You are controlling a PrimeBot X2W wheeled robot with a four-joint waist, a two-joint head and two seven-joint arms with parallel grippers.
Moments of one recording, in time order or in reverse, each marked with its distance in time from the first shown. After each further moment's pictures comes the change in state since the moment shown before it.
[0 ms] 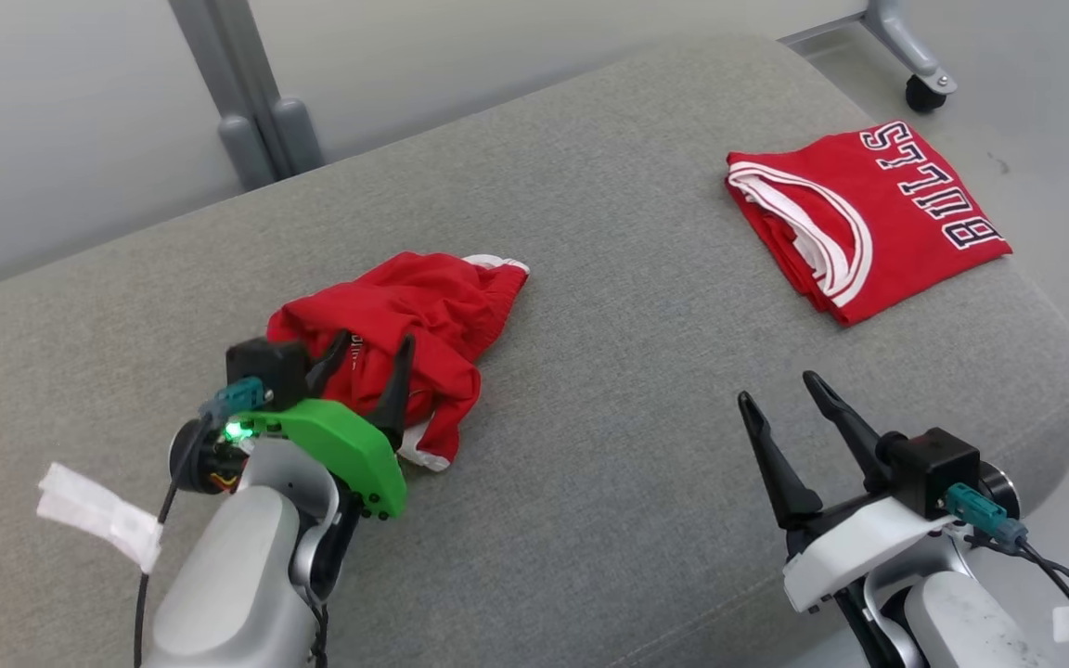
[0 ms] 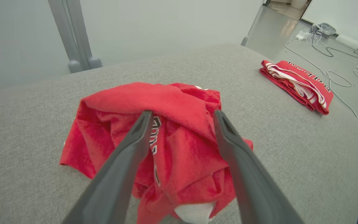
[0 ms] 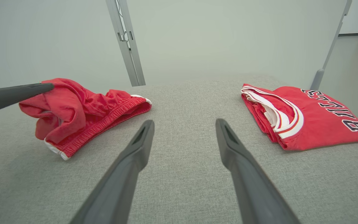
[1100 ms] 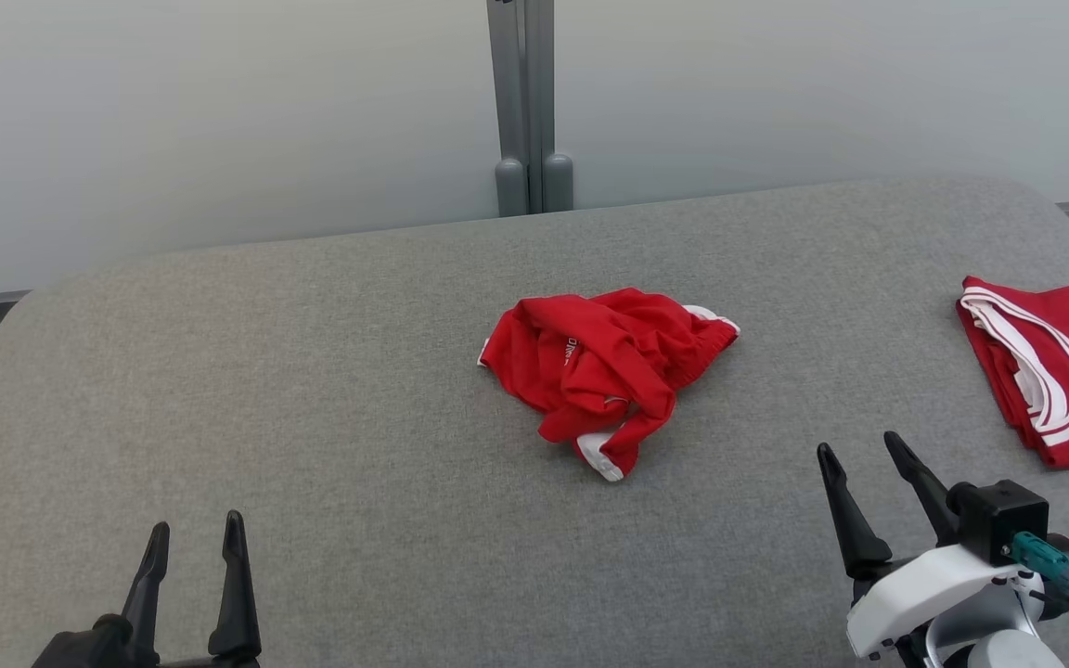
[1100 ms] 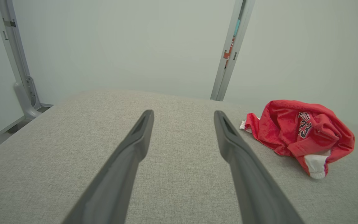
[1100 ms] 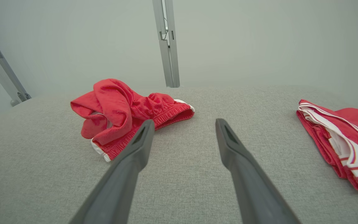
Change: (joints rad) left arm 0.622 0.022 0.341 -0.488 0.111 0.037 -0.253; right arm 0.136 0.004 -0.155 -0.025 -0.023 0.000 0.049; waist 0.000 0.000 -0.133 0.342
